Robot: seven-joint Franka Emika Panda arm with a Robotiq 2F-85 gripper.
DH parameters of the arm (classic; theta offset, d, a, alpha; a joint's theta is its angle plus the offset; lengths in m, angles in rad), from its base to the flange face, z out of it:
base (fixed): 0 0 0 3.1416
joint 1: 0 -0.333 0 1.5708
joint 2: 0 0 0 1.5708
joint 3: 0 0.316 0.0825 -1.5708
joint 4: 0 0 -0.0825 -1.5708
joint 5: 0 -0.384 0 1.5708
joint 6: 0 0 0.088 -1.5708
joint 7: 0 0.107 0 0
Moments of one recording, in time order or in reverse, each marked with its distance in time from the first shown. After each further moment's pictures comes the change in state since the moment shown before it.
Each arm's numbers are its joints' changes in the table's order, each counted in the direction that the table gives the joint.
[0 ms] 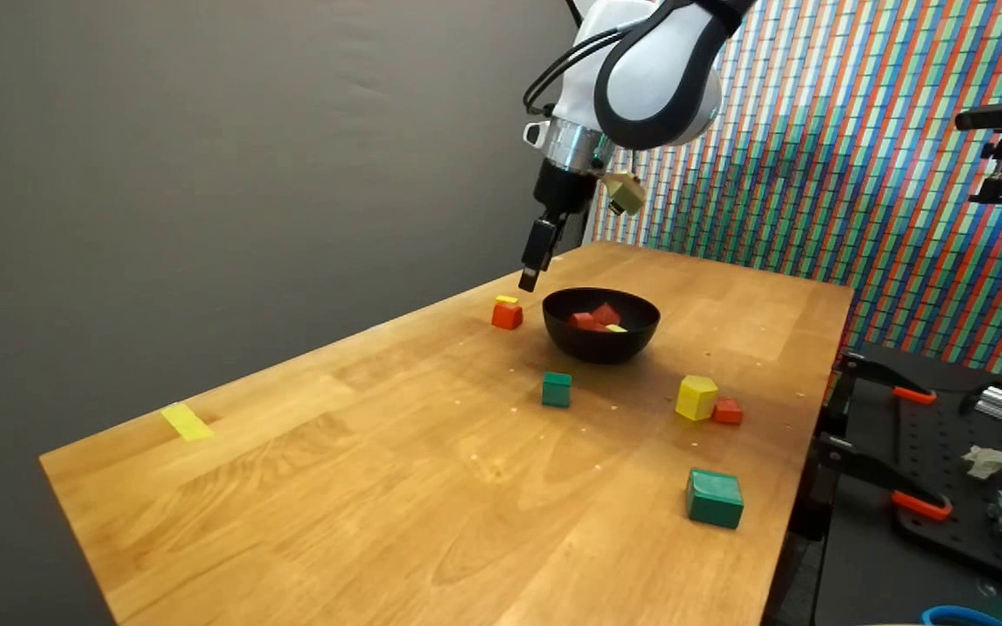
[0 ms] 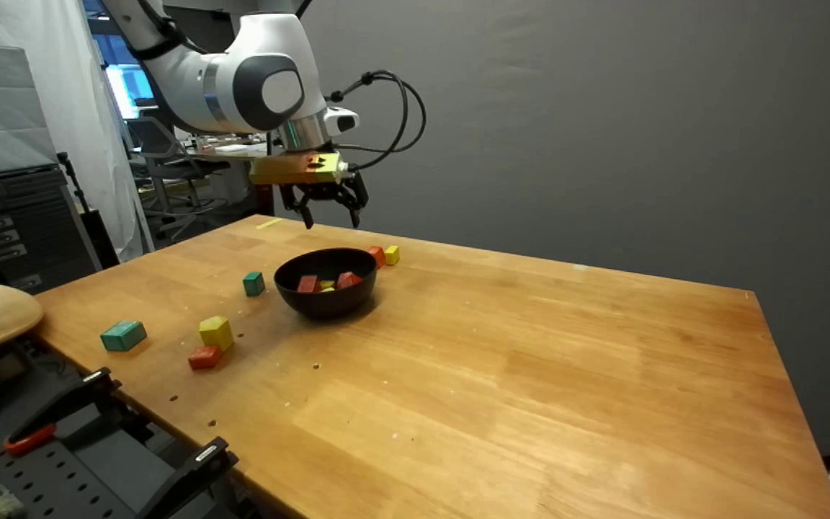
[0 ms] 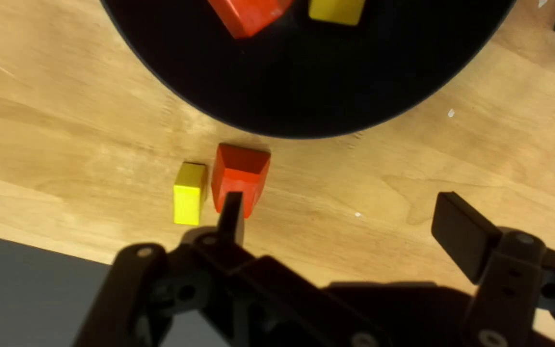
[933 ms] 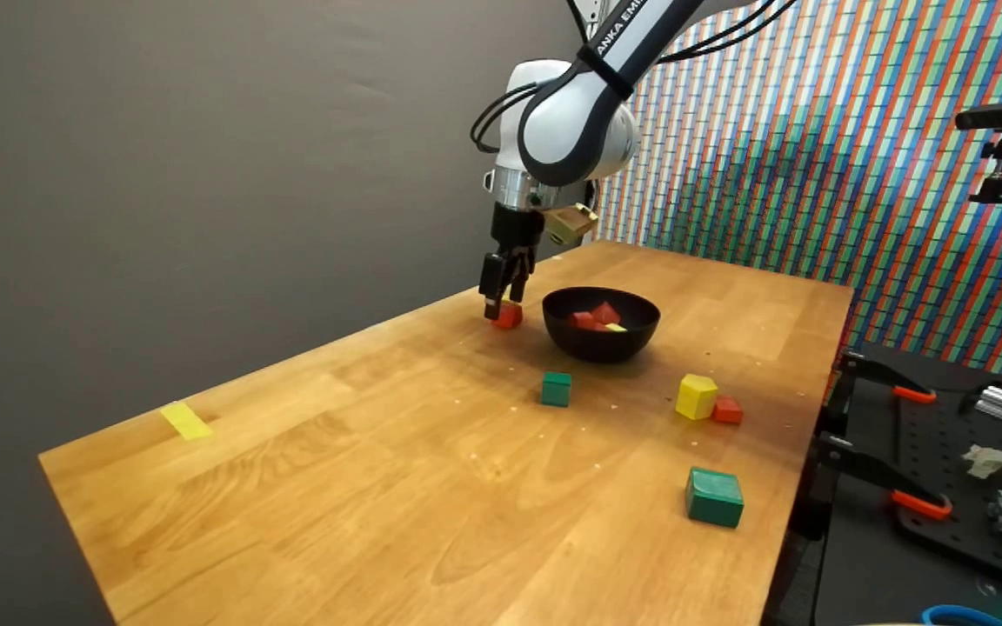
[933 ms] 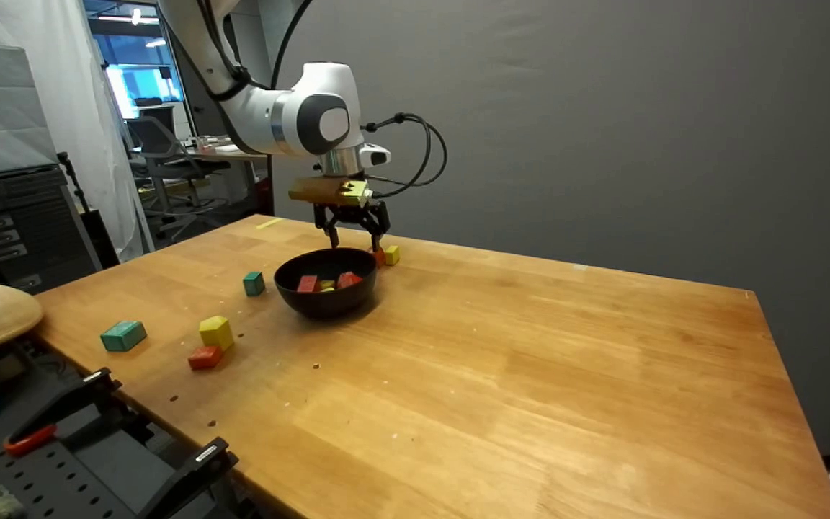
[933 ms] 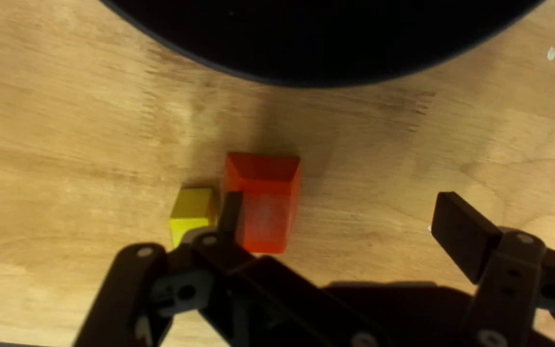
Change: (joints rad) arm -0.046 0.289 -0.052 -0.374 0.010 0.237 0.146
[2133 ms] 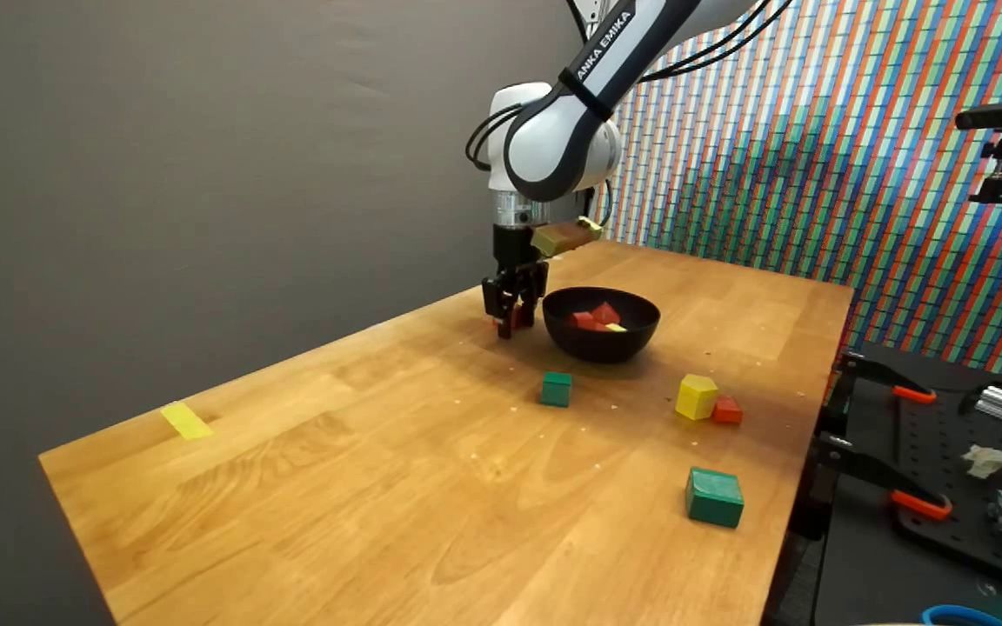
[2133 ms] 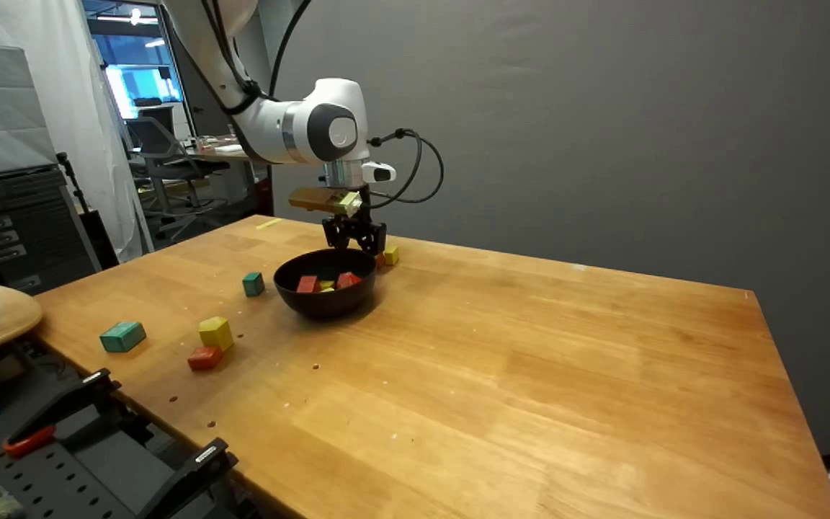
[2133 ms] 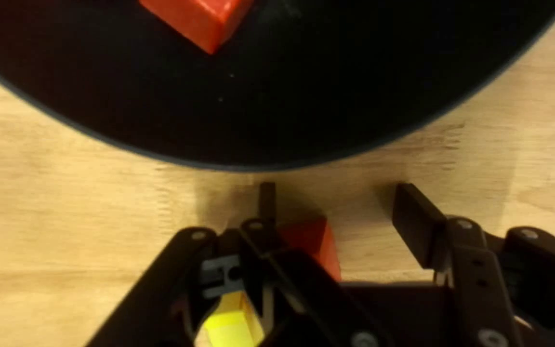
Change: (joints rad) arm -0.060 0.071 -0.072 -0.092 -0.001 0.152 0.230
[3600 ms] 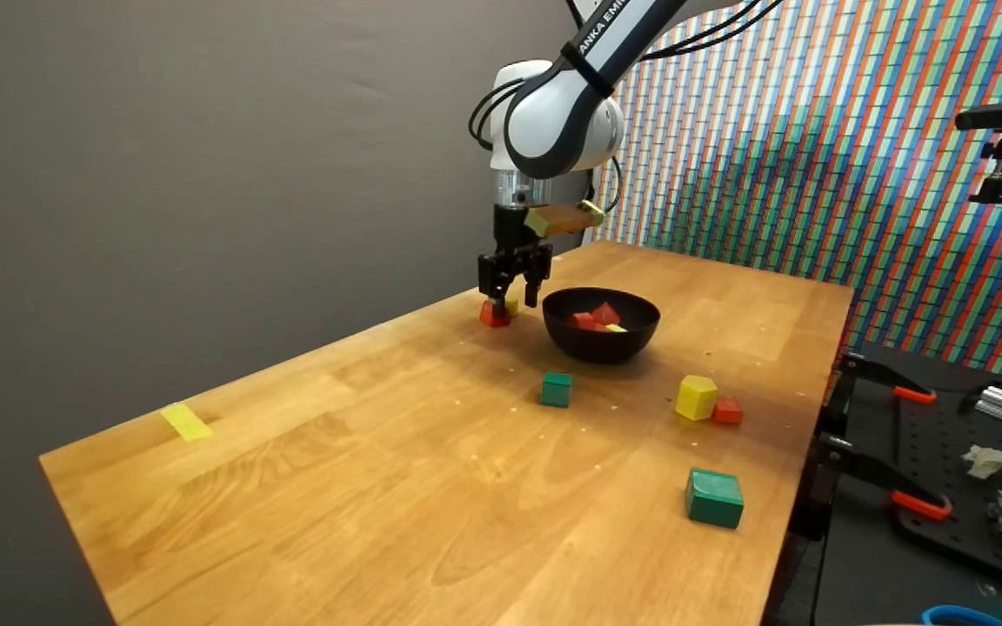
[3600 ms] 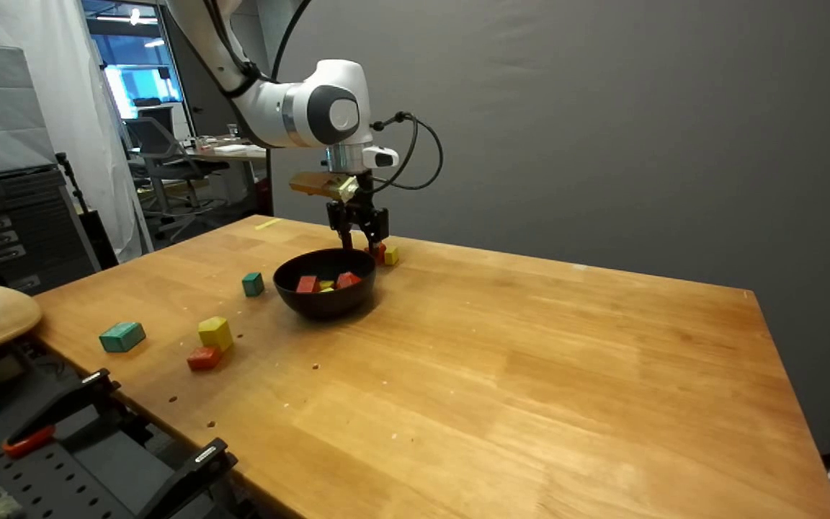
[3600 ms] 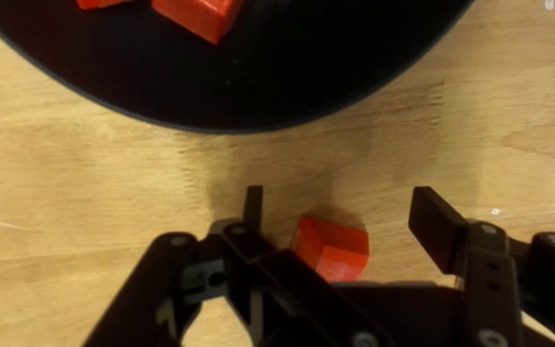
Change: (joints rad) arm 0.002 -0.045 -0.012 0.005 -0.023 0.021 0.086
